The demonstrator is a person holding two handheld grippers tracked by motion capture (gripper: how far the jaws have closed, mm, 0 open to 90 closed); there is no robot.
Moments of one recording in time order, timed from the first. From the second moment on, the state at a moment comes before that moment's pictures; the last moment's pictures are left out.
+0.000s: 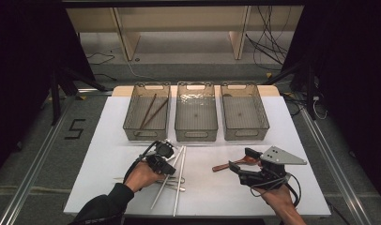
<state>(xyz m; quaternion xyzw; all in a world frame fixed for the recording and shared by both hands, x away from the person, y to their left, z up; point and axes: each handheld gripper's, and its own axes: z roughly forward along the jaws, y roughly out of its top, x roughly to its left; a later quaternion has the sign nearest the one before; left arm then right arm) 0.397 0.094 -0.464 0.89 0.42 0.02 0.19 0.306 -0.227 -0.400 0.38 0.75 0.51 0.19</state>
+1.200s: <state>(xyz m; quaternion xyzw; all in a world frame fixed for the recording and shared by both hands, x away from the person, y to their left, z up) 0.394 0.099 -0.440 0.89 0.40 0.04 0.23 0.305 -0.227 -0.399 0.38 0.75 0.51 0.19</state>
